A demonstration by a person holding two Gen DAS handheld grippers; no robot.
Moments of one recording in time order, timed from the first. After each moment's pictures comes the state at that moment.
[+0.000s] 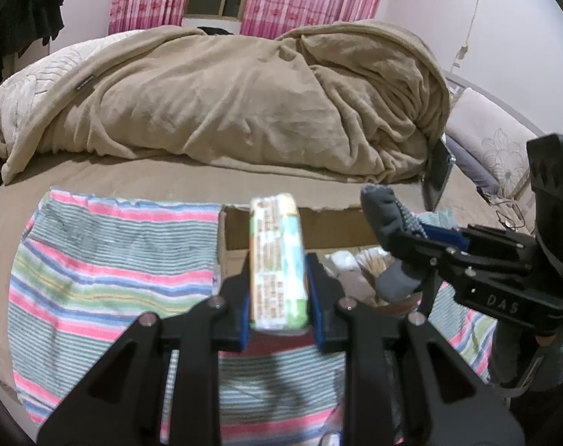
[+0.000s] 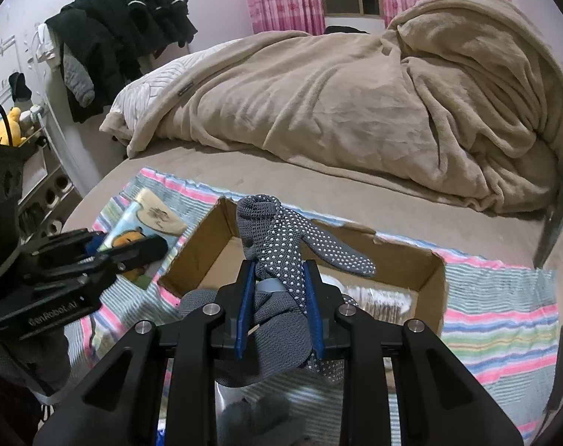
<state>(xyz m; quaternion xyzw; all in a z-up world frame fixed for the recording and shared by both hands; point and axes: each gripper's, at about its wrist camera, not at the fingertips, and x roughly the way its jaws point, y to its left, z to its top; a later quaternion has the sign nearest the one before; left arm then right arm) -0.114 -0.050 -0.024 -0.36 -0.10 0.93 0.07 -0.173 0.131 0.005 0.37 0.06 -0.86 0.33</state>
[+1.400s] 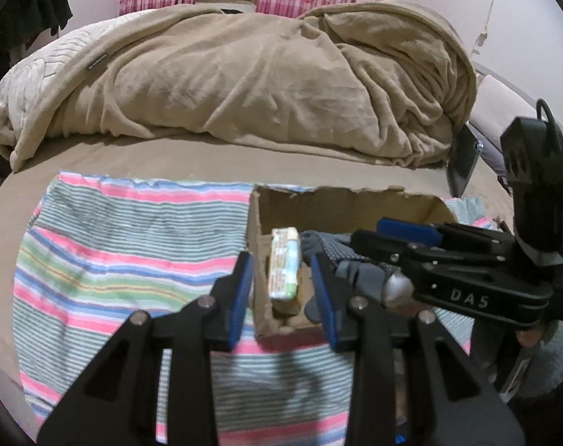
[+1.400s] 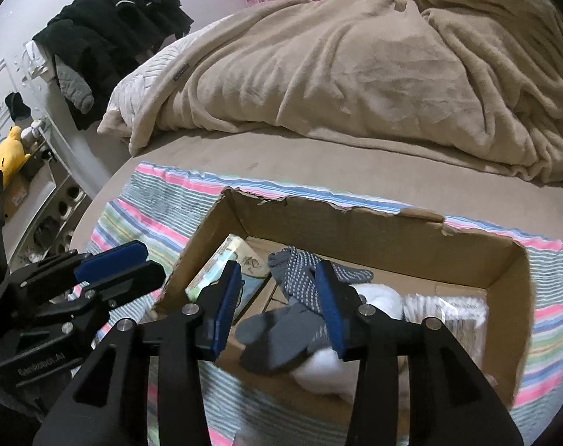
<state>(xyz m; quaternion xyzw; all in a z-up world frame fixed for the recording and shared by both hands) -0.119 -0.063 -0.045 -0.39 -0.09 0.92 0.03 -0.205 0.095 -0.038 0.42 0.02 -0.84 0.35</state>
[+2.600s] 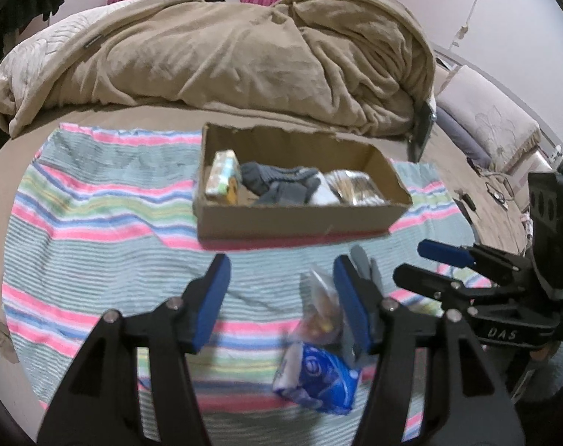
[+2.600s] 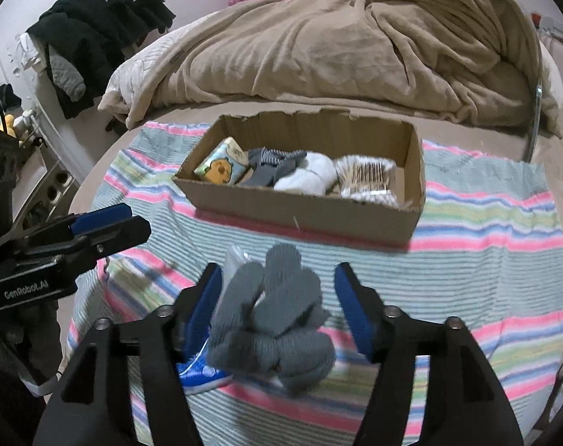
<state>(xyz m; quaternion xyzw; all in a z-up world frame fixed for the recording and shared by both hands) -0.032 -0.015 -0.040 -0.41 -0.11 0.90 0.07 -0.087 0.185 -0.033 0.44 0.03 -0.85 0.30</state>
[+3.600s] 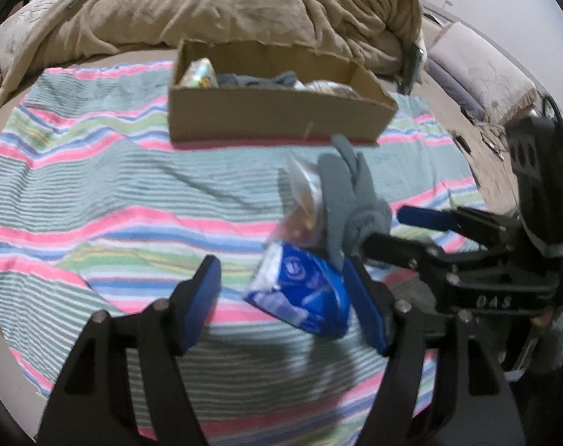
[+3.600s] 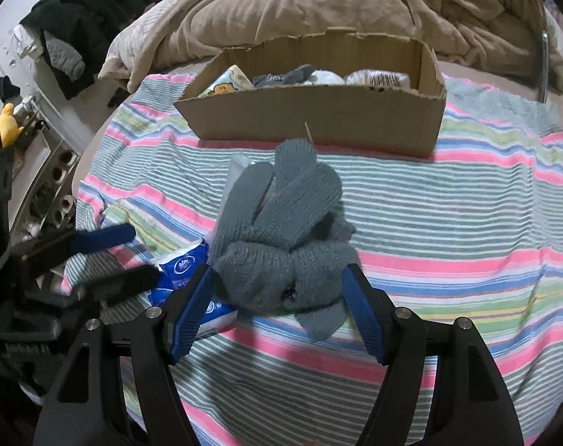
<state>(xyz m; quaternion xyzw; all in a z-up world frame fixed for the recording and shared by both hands) 0.012 0.014 -0.091 -0.49 -0.09 0.86 0.10 -0.058 0.190 -0.082 0.50 0.02 -0.81 0.31</state>
